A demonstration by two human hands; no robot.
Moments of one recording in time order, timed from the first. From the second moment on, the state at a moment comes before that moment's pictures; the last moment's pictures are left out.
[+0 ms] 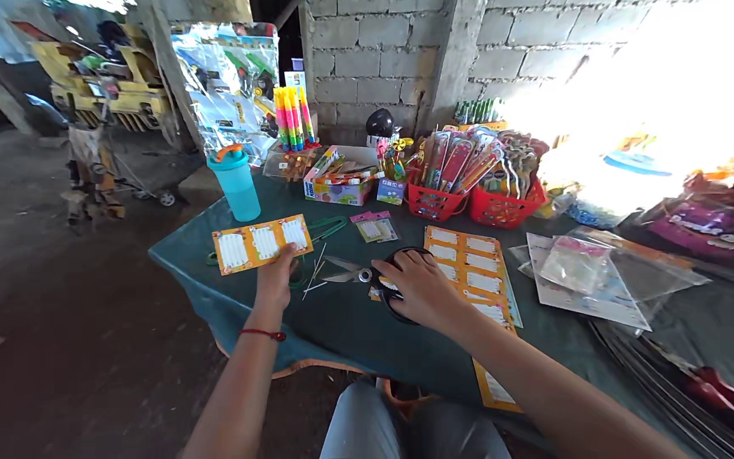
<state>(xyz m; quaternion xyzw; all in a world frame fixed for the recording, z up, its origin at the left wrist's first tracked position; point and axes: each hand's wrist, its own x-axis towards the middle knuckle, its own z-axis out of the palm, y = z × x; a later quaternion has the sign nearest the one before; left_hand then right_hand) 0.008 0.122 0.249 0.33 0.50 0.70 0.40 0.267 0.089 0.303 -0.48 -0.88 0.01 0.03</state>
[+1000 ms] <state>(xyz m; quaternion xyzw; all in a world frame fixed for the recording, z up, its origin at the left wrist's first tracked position) 0.086 0.038 0.254 0.54 0.31 0.66 0.42 0.317 0.048 0.289 -0.38 -0.63 0.47 0.49</state>
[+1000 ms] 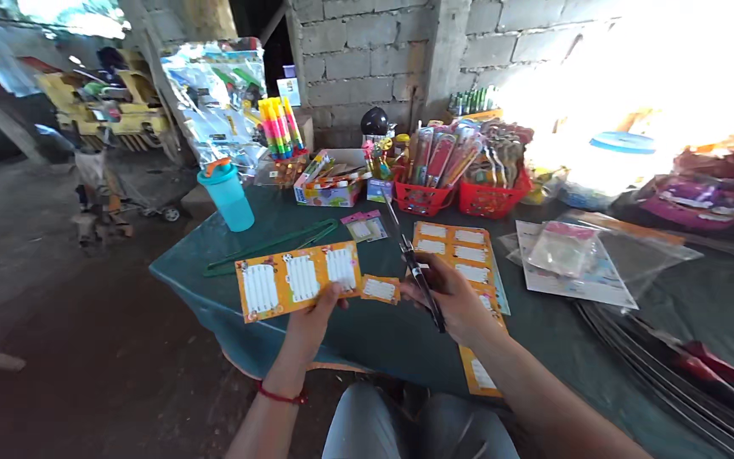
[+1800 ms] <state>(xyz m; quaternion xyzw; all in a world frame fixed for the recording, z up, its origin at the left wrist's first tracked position) 0.255 0.113 0.310 0.51 0.30 0.56 0.58 0.478 -0.042 0.243 -0.75 -0.62 0.09 0.21</state>
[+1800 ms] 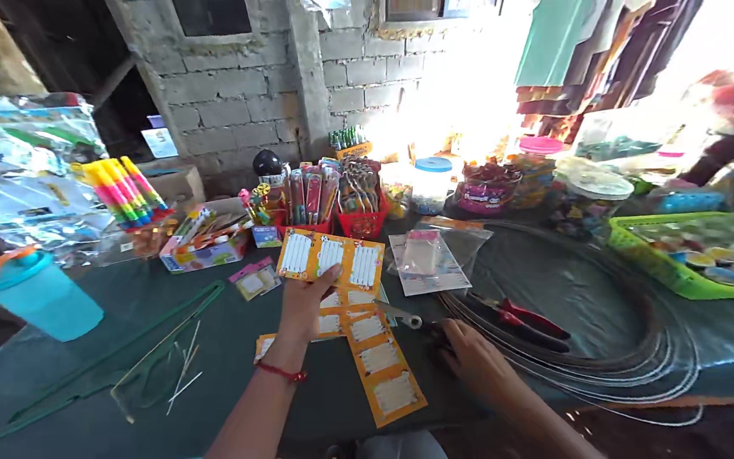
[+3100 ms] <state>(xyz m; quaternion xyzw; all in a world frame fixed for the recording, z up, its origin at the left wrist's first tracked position) 0.259 0.125 0.243 0.79 0.19 0.55 0.20 0.452 0.063 0.249 -0.43 -0.69 -0.02 0.59</state>
